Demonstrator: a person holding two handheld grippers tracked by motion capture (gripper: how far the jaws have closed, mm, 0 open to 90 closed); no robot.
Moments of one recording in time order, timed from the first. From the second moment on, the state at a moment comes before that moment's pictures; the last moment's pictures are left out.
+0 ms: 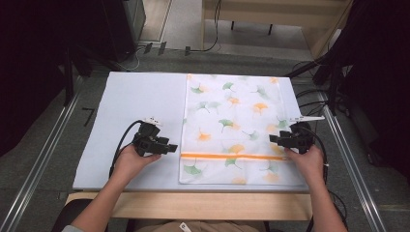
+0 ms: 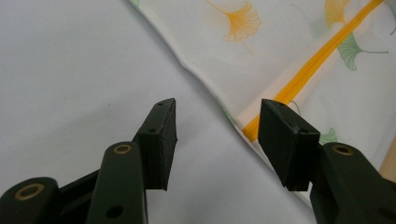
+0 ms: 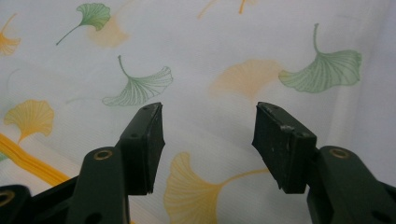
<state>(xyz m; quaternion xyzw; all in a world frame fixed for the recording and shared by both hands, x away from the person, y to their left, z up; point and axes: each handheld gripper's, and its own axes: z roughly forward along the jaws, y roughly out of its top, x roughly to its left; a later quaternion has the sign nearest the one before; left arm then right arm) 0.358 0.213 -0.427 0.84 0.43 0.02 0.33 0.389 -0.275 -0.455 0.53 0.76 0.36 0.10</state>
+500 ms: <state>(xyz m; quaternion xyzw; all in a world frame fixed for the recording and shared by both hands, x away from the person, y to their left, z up) 0.370 0.186 -0.444 0.84 0.44 0.02 0.32 0.381 -0.299 -0.458 0.55 0.75 0.35 0.12</state>
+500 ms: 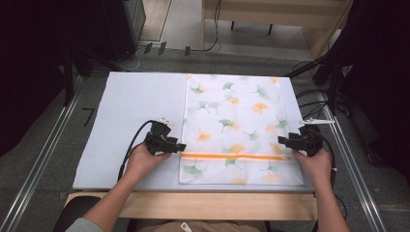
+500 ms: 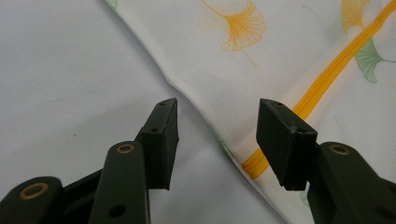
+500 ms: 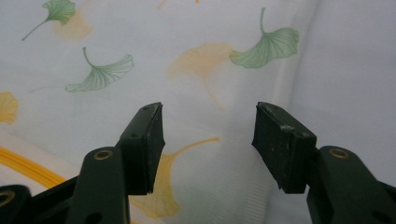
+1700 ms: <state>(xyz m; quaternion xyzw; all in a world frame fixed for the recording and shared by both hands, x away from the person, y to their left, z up) 0.371 0.161 -0.455 0.85 0.42 0.02 0.31 0.386 -0.304 -0.470 0.57 0.75 0.30 0.11</state>
